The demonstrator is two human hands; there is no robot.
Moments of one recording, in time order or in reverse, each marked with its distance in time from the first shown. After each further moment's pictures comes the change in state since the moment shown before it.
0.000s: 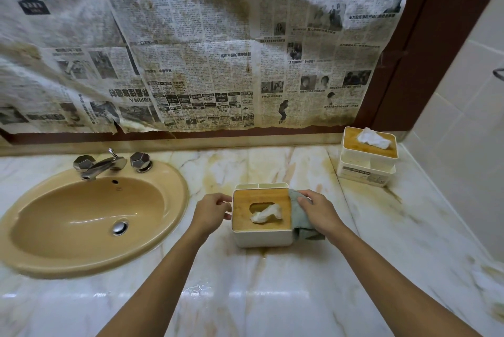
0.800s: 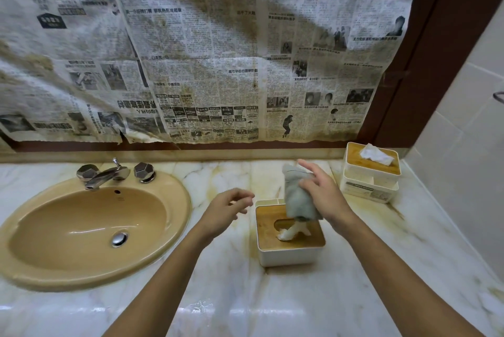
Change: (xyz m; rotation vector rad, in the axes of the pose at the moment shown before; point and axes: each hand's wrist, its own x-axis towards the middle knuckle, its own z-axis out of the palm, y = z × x) left_hand -0.013 0.044 -0.015 -0.182 -0.215 0.245; right_hand -0.012 -0.086 -0.027 0.333 -0.044 -0.195
